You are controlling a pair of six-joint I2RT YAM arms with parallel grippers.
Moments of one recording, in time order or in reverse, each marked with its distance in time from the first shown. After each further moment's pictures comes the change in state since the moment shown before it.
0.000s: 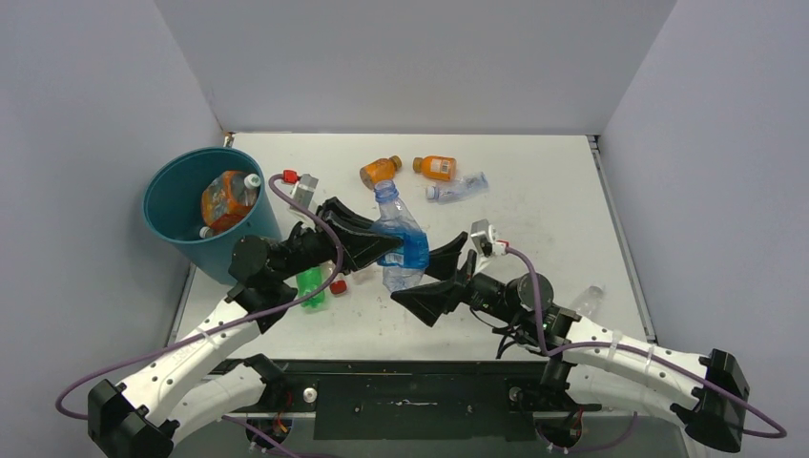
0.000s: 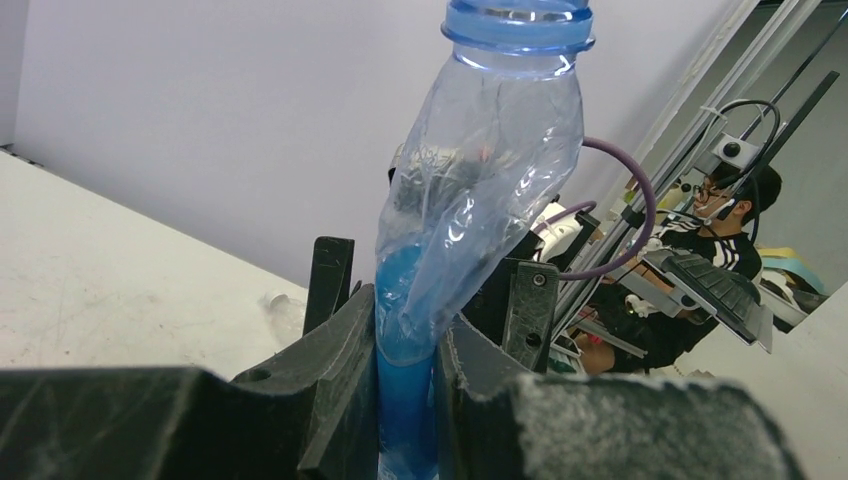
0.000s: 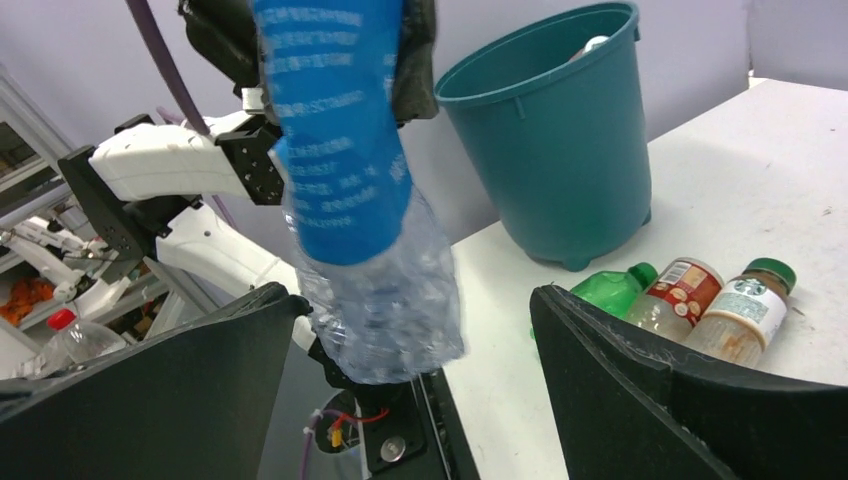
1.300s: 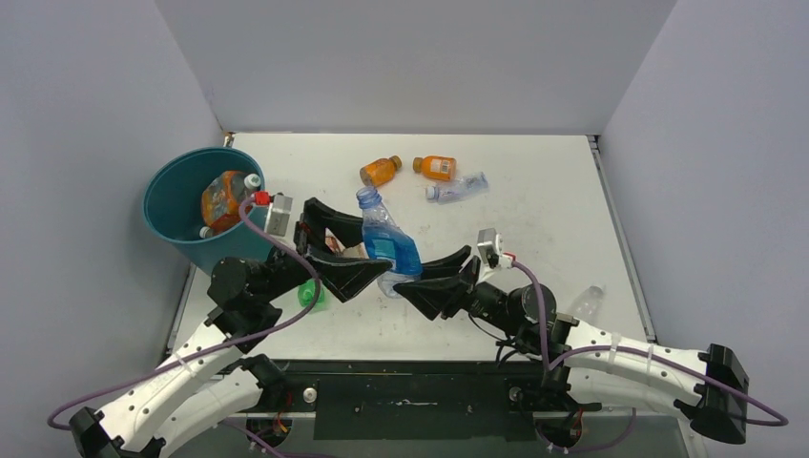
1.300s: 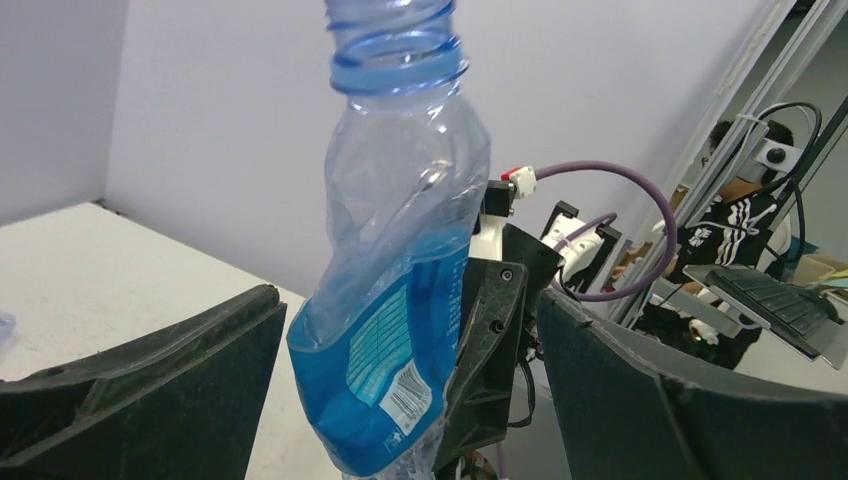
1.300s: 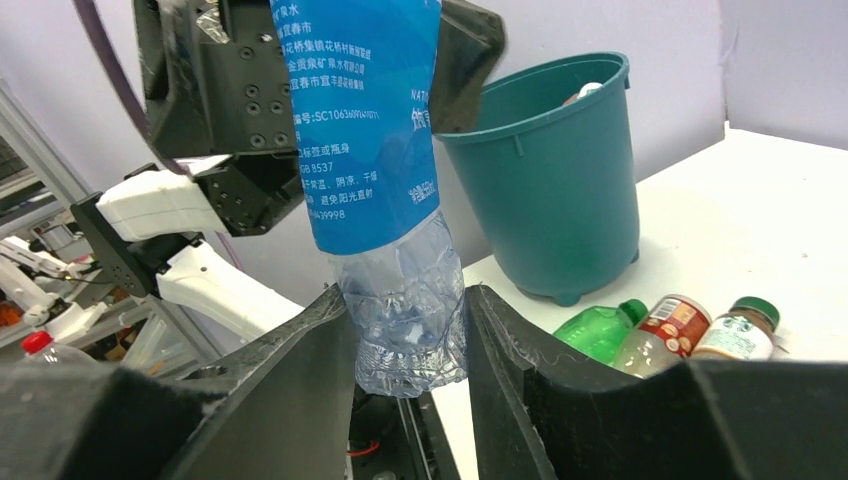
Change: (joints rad) left arm -0.060 -0.154 -0.042 -0.123 -0.140 0.145; right arm 0.100 0.027 -0.022 0.125 0.118 -0.061
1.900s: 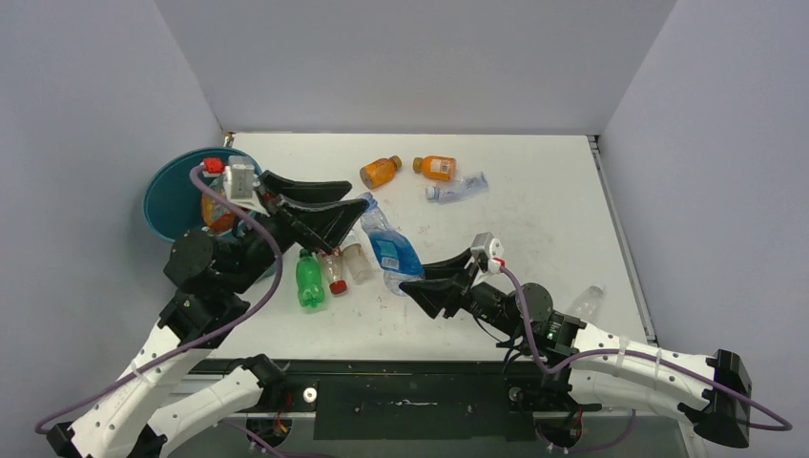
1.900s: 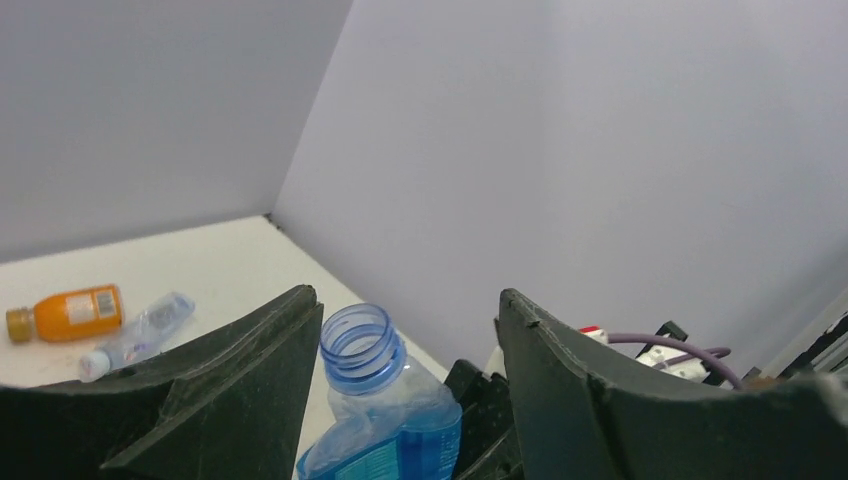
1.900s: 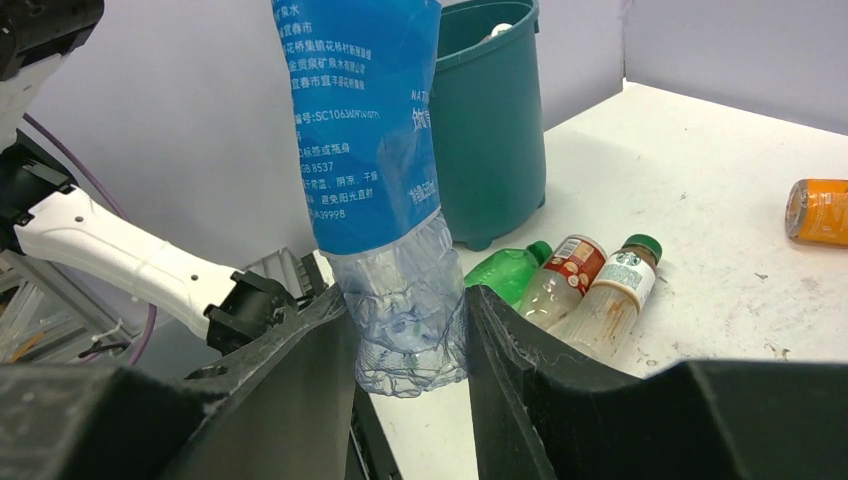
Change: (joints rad) left arm 0.000 0.003 0.393 -0.491 -0.341 0.148; right arm 0.000 -0.064 0.000 -0.217 0.096 -0.137
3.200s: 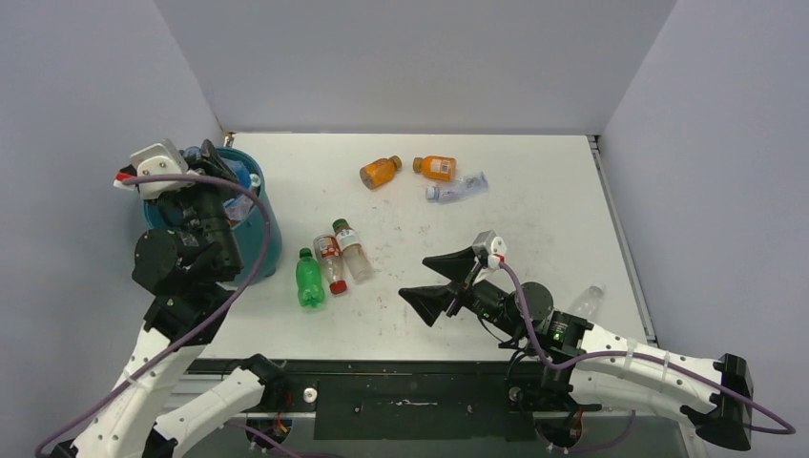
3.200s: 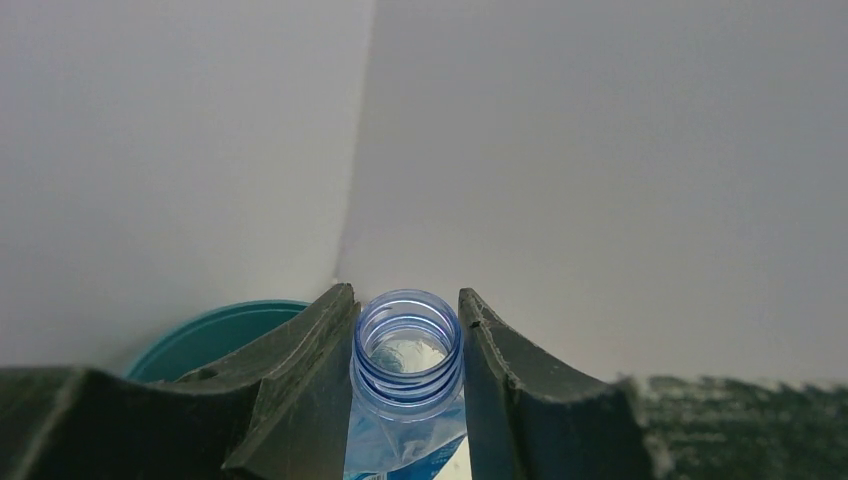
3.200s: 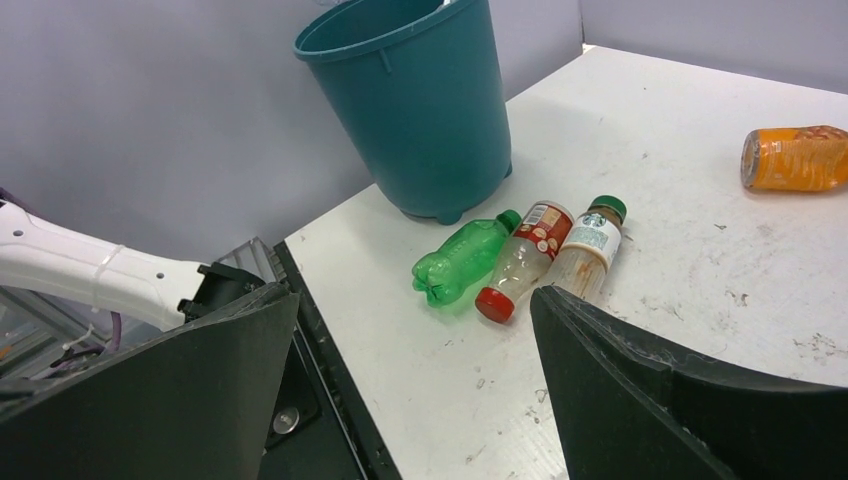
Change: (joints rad) left arm 0.098 0.020 0.119 -0.001 -1.034 0.710; right arm 0.002 -0.035 0.023 -0.137 0.077 0.013
